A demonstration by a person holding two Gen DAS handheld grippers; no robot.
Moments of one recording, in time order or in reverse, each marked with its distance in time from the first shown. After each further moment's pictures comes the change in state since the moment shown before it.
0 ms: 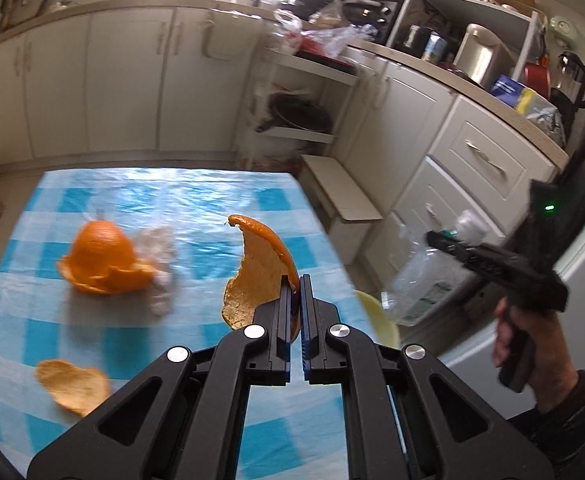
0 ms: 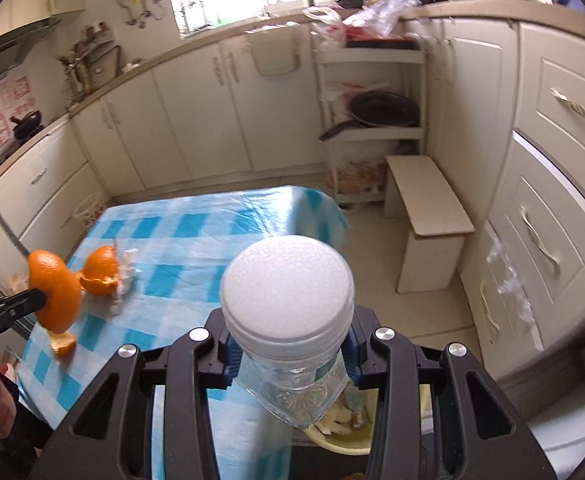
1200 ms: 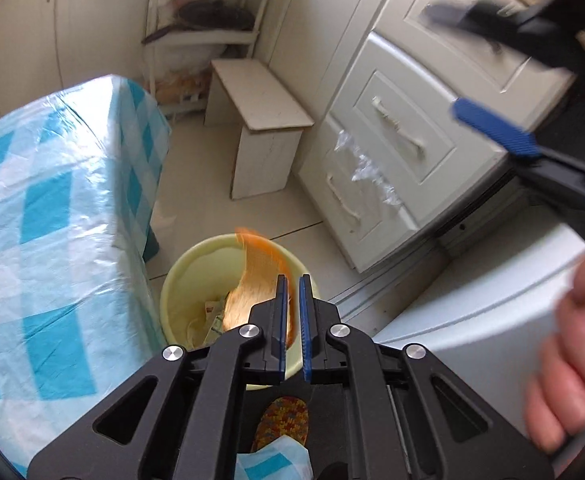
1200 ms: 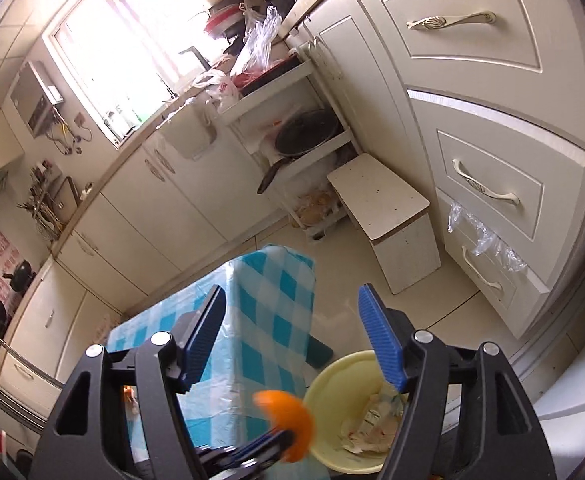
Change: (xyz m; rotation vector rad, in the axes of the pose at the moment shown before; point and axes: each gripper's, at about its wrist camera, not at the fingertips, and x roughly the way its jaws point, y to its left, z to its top) left arm 0.217 -0.175 -0.036 0.084 0.322 -0.069; right arm -0.032 -0.116 0.013 0.449 -0.176 0.082
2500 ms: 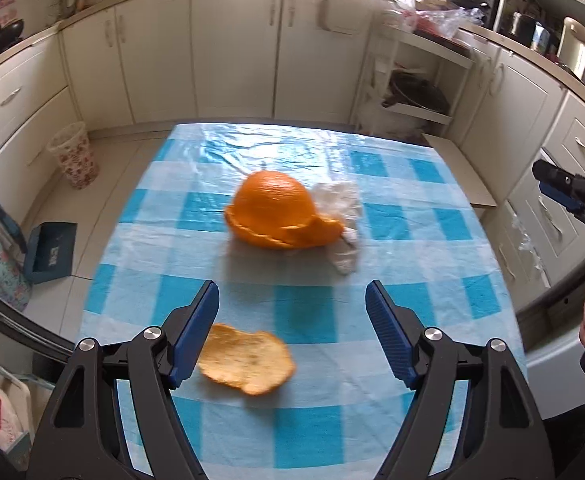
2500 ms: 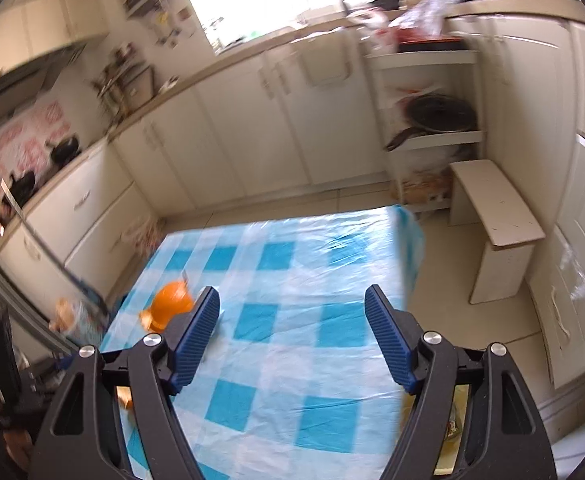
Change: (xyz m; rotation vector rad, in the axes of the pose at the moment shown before) left arm -0.253 0.280 -0.093 -0.252 -0.224 0.442; right arm 0.064 0.203 -0.086 -0.432 0.186 0.146
